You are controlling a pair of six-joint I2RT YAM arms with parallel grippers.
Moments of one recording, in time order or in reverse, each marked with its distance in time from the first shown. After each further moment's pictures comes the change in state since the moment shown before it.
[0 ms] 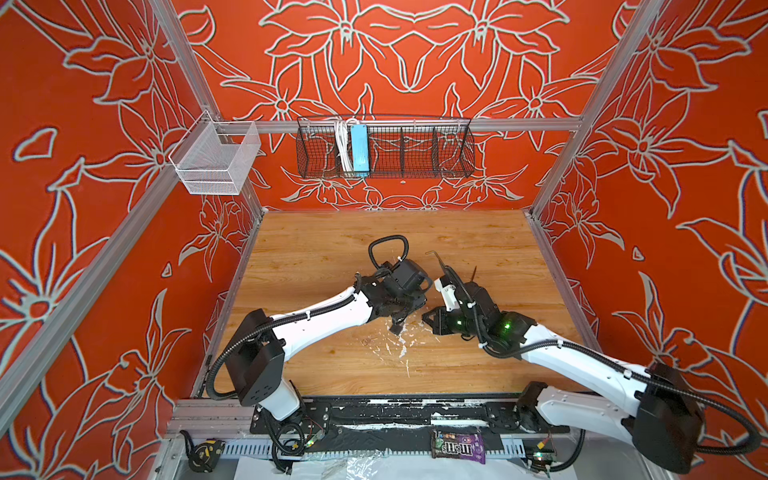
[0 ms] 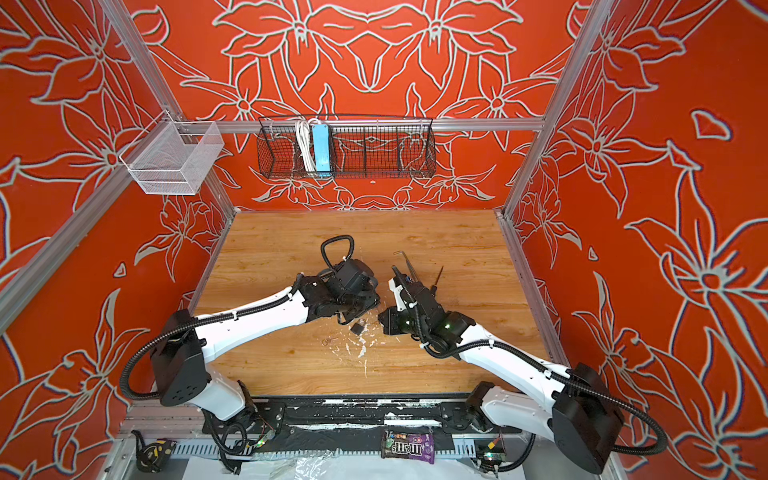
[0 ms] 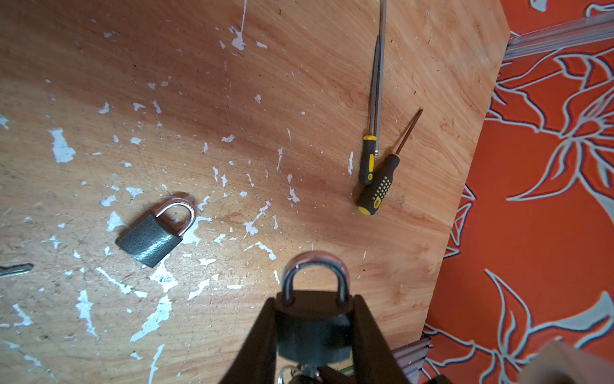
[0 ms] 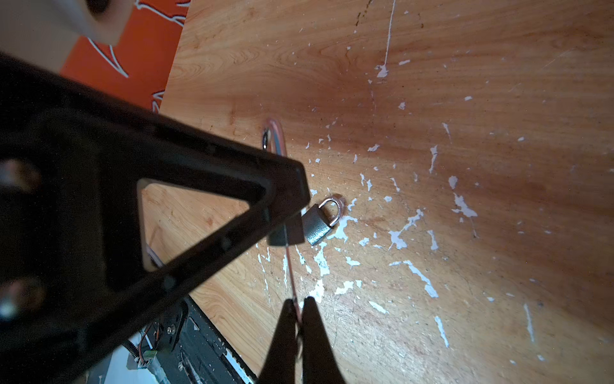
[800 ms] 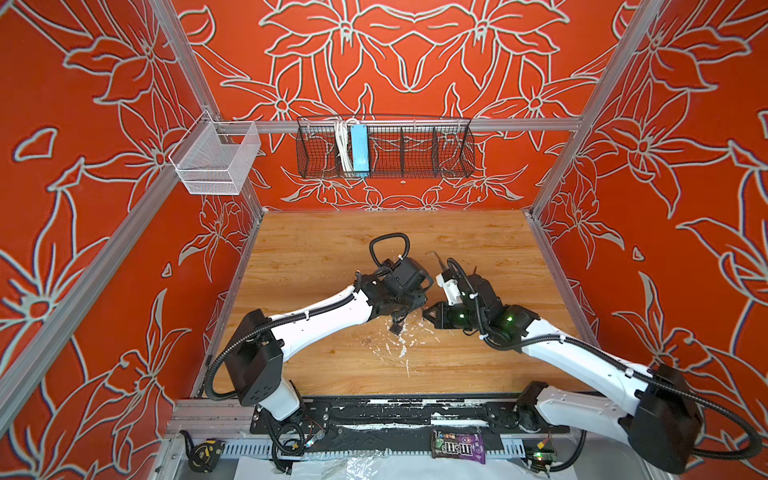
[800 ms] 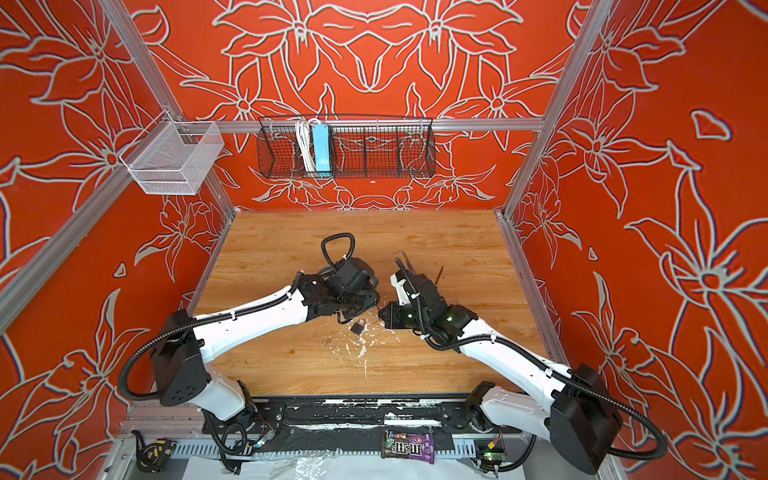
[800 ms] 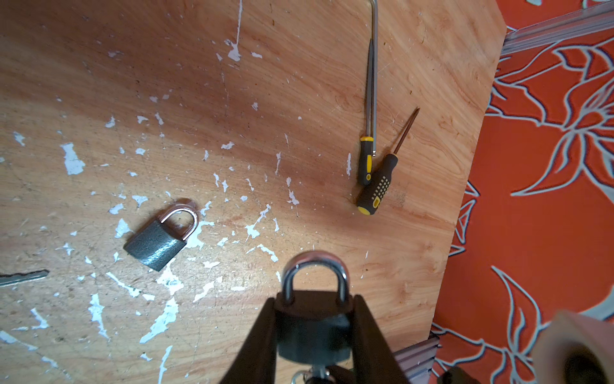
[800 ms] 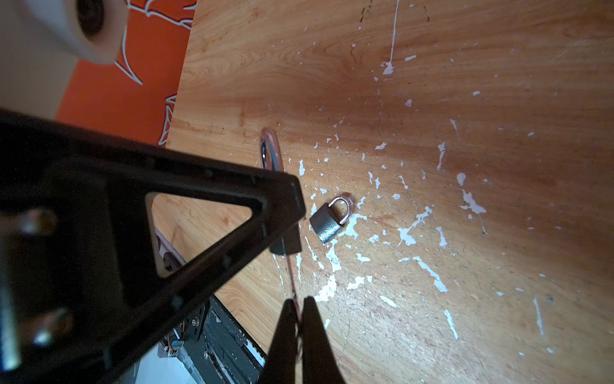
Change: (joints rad) left arm -0.003 0.000 0.026 -0.034 -0.019 0.039; right arm -0.052 0.018 0.061 -0.060 -0.079 0.022
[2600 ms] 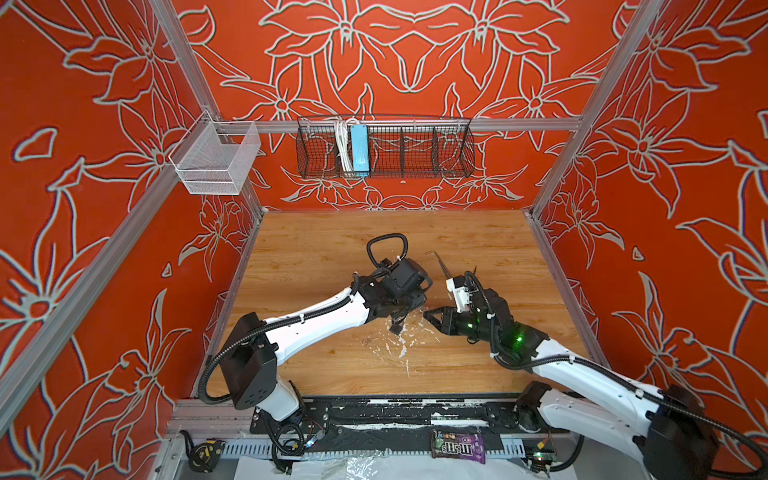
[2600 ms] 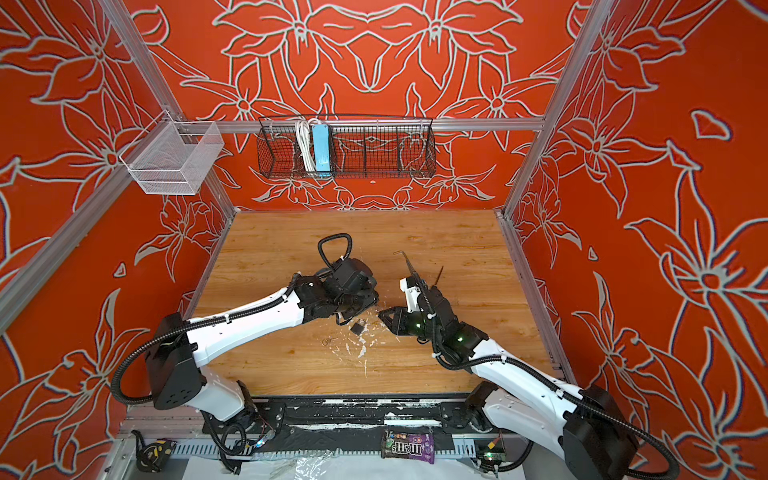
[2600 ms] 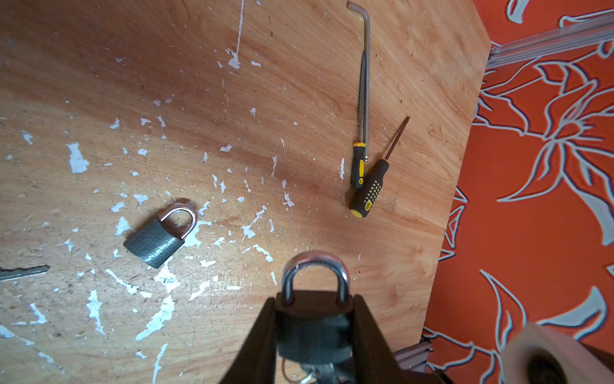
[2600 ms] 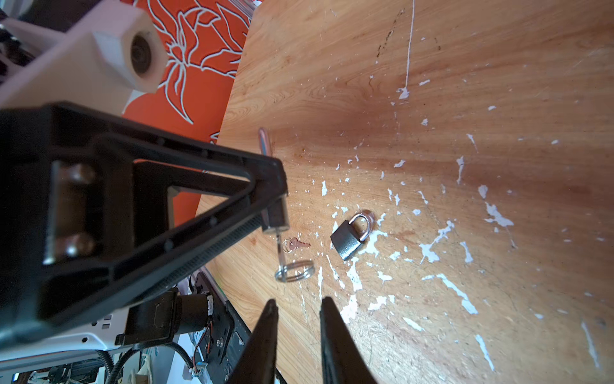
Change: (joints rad) left arm -0.008 -0.032 -0.012 0.014 -0.029 -0.028; right arm -0.005 -0.148 -0.224 0.294 -0.003 0.110
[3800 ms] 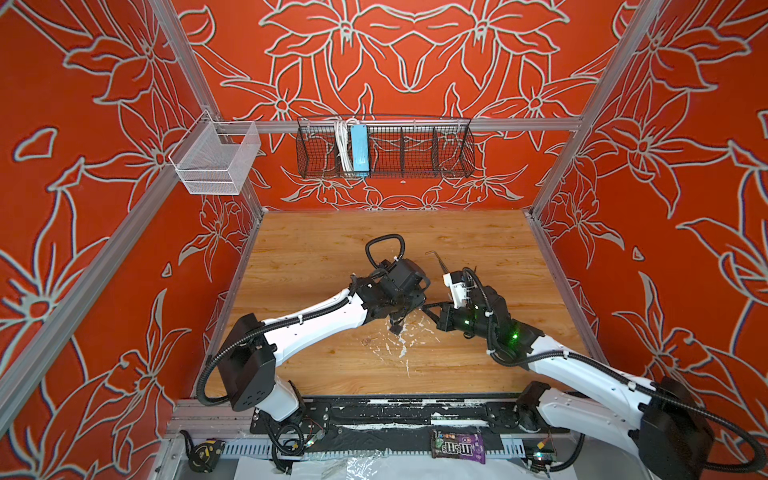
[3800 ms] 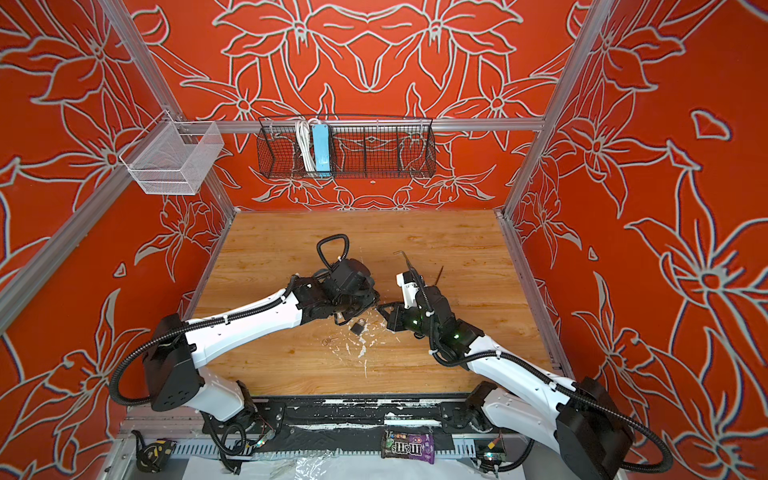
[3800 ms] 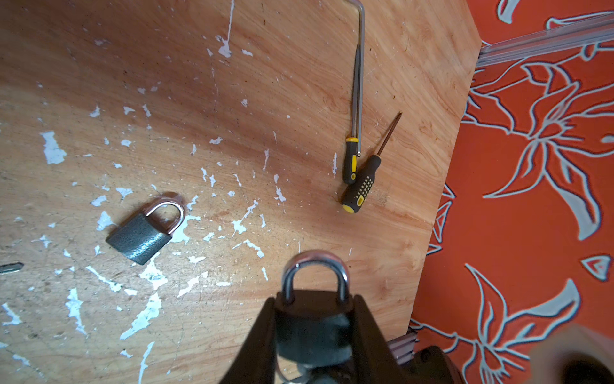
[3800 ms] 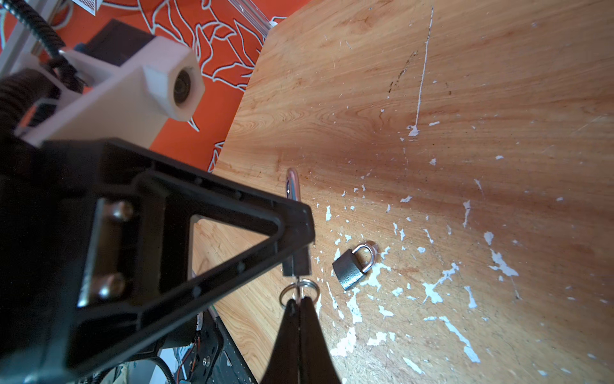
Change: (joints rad) left arm 0.002 -0.013 -0.037 0.056 0.058 -0.029; right arm 0.000 0.044 0.014 0.085 0.032 -0.085
